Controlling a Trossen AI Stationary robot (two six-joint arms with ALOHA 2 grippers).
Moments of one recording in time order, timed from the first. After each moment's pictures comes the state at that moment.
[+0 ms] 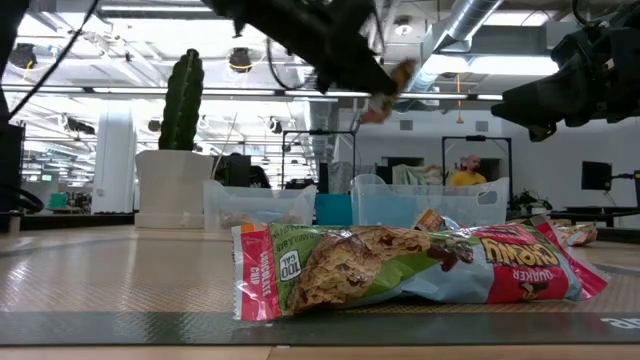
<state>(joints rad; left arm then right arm) 0.05 1.78 1.29 0.04 -0.12 0.10 -0.08 0.07 0.01 0.01 0.00 0.06</state>
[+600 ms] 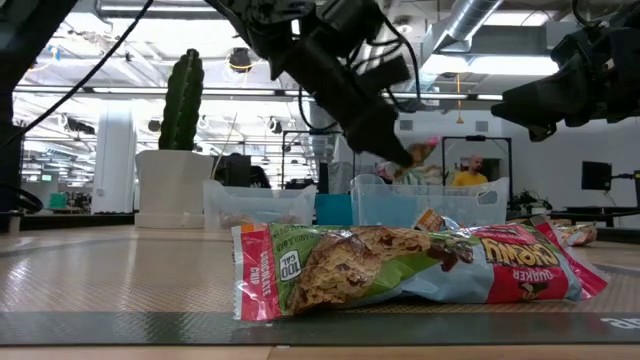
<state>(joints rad) 0.08 2.03 1.43 -0.03 -0.21 0.37 -0.08 0.07 0.01 0.01 0.00 0.06</state>
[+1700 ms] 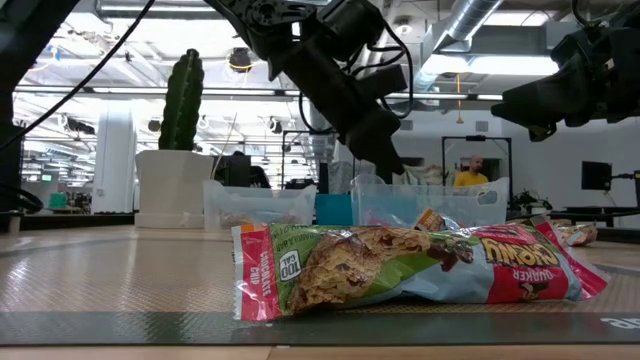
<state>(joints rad) 0.07 2.03 1.43 -0.06 -0.29 0.29 -0.08 0.07 0.01 0.01 0.00 0.06</state>
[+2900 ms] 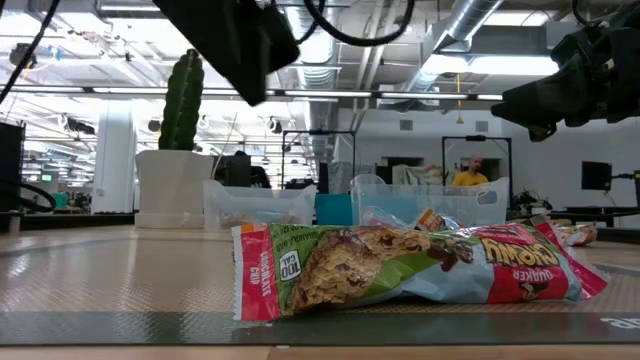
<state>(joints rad) -0.43 1.85 1.43 -0.65 0.05 -0.25 -0.08 0.07 0.01 0.01 0.00 0.06</state>
